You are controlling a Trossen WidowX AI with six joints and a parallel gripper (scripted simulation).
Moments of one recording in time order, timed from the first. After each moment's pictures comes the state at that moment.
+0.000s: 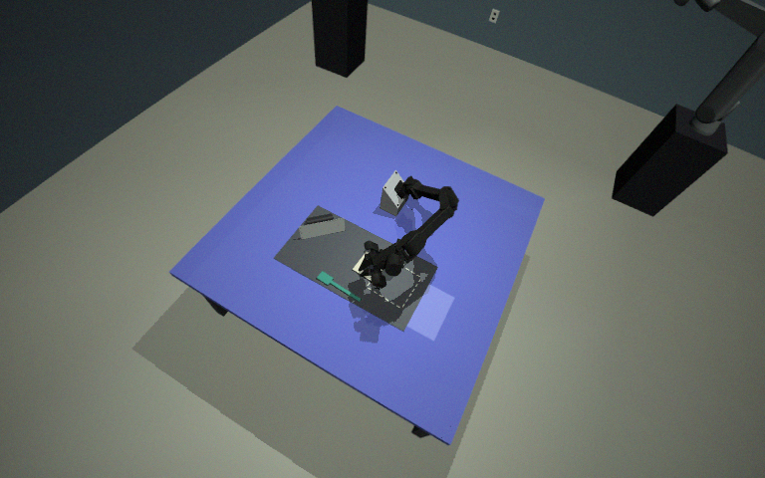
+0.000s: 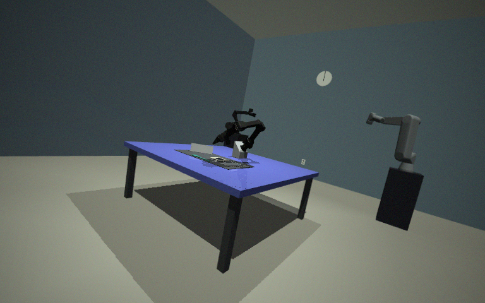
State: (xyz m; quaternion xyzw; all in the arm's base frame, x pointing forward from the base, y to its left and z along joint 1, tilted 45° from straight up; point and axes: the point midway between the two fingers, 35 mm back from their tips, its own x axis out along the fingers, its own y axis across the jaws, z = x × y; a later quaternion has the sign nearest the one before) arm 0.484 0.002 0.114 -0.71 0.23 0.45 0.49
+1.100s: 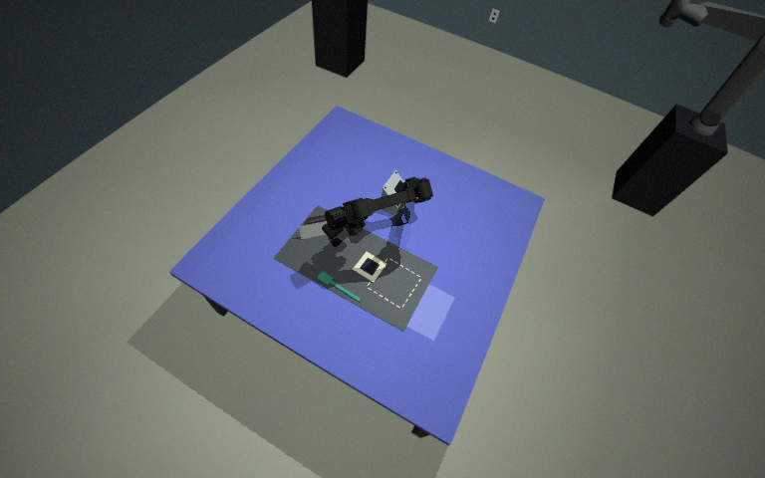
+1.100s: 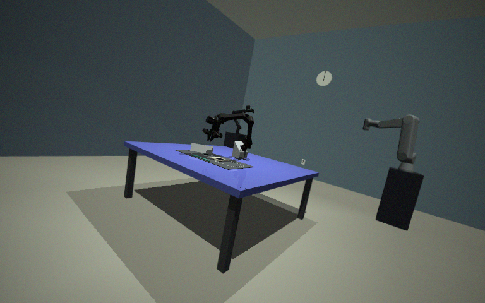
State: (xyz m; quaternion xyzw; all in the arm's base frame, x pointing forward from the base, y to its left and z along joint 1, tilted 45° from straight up) arm 0.360 -0.134 -0.029 -0.32 0.45 0.52 0.65
